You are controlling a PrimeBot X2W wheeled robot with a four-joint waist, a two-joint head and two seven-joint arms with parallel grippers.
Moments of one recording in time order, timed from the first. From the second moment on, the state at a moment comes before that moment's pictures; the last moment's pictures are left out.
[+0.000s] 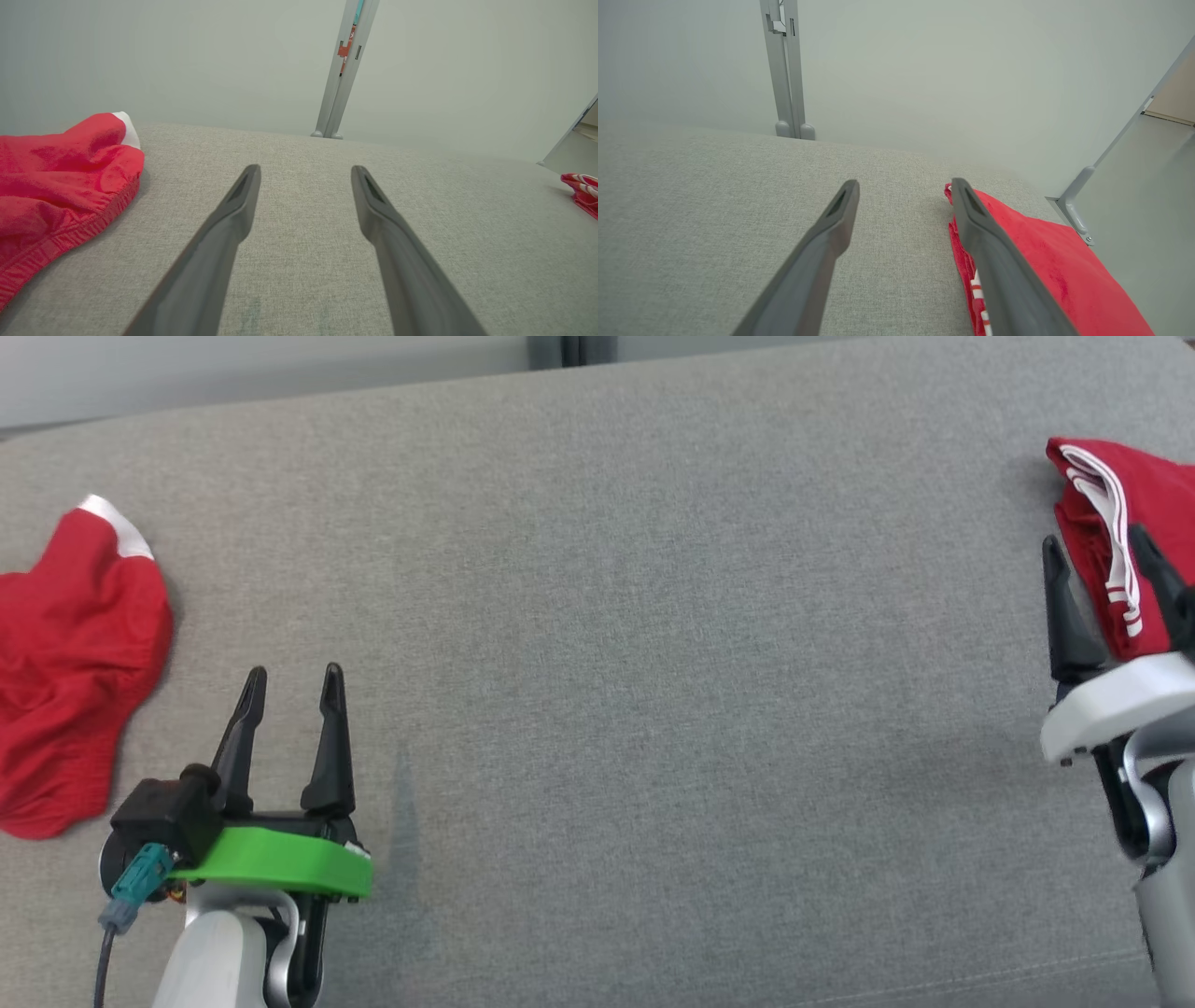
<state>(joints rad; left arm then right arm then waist) -0.21 0.12 -0.09 0.23 -0.36 -0.13 -0.26 -0.36 -0.33 -0.05 0.24 0.16 0.13 -0.07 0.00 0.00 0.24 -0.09</state>
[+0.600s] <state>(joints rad) -0.08 0.09 -0.03 0.29 -0.35 -0.13 -0.26 -0.04 -0.17 -0.03 0.10 0.21 0.13 -0.12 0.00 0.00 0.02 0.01</state>
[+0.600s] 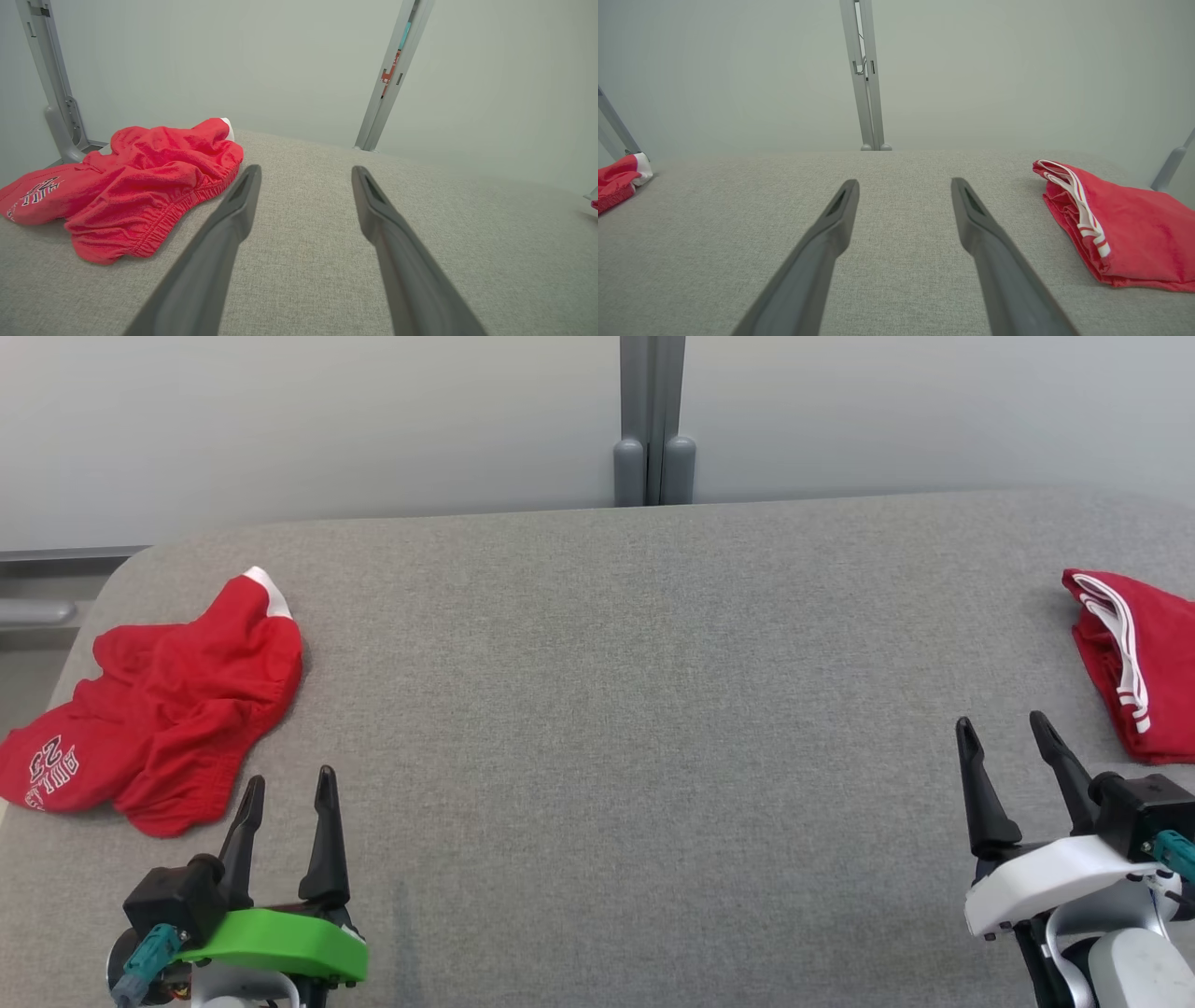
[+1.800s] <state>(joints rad) -0.09 0.09 -0.02 0.28 -0.34 -0.13 -0.26 0.00 -0.15 0.00 0.12 0.21 0.13 -0.11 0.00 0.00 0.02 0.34</state>
